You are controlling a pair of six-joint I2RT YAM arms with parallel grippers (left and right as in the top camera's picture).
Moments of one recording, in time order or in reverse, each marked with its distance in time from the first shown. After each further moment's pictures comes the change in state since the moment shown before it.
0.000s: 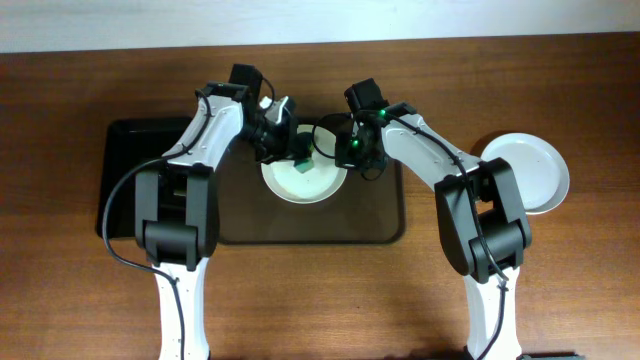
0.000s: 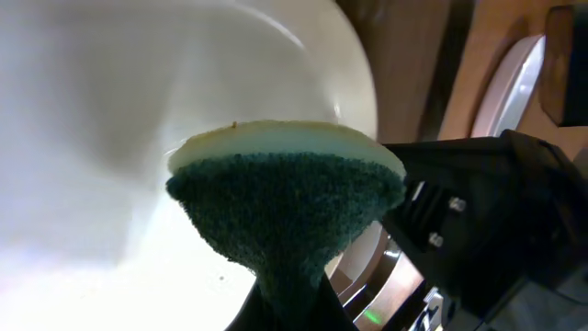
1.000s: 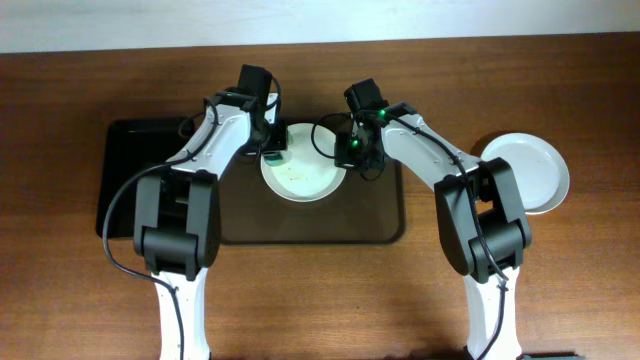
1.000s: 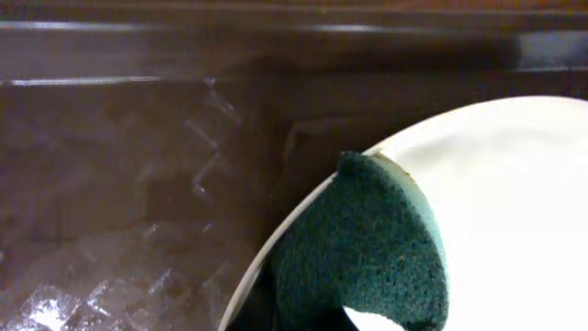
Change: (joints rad) left arm -0.038 -0.064 -0.113 0.205 -0.633 0.027; right arm 0.000 0.000 0.000 0.002 -0.003 0.003
